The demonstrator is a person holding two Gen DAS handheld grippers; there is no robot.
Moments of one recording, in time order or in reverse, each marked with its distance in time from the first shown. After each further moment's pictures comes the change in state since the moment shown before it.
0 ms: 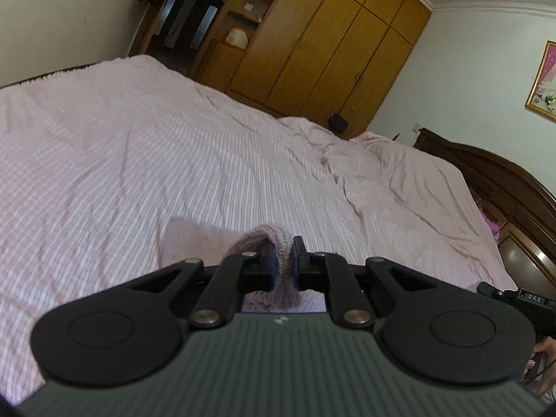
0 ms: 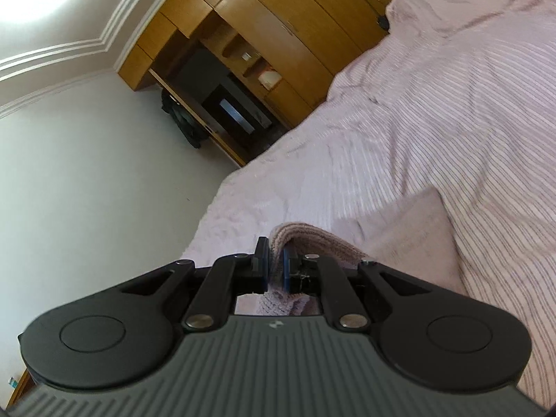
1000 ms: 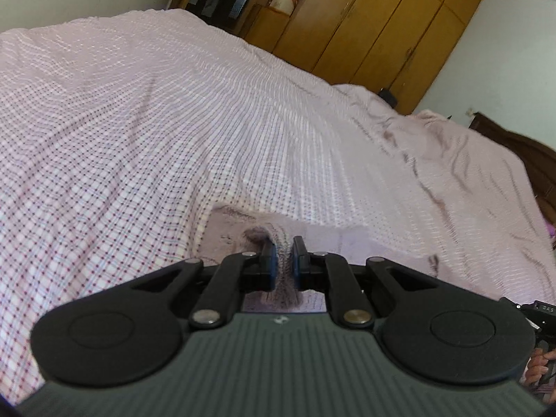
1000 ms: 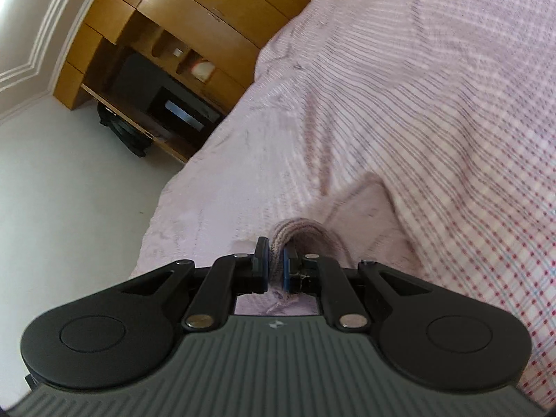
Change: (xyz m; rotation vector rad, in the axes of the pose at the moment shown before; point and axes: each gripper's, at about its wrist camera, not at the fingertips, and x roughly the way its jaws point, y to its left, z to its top) left arm 0.166 0.087 -0.018 -0.054 0.105 0.132; right arm 0.160 -0.149 0.001 0.181 0.060 -0.171
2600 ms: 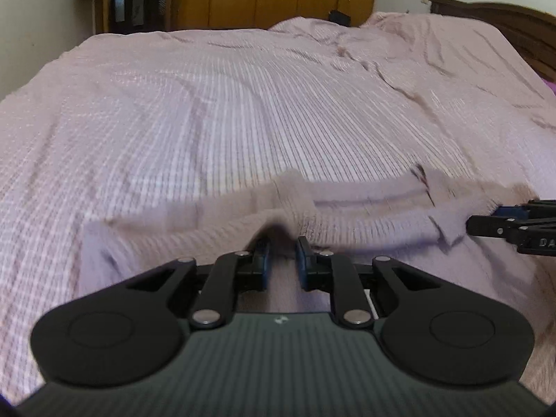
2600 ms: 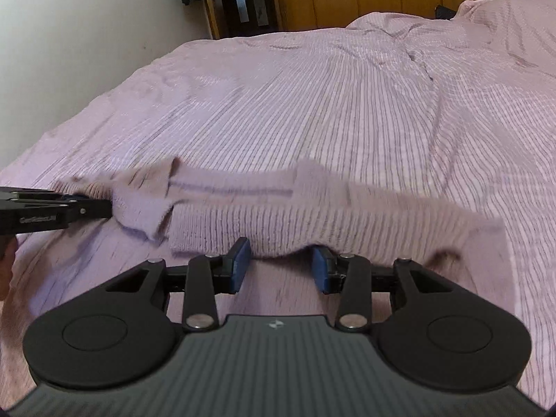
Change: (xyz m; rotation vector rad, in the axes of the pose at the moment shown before) left arm 0.065 -0.105 -0.019 0.407 0.148 0.031; right arm 0.090 0.122 -0.061 -0.735 0.204 -0.154
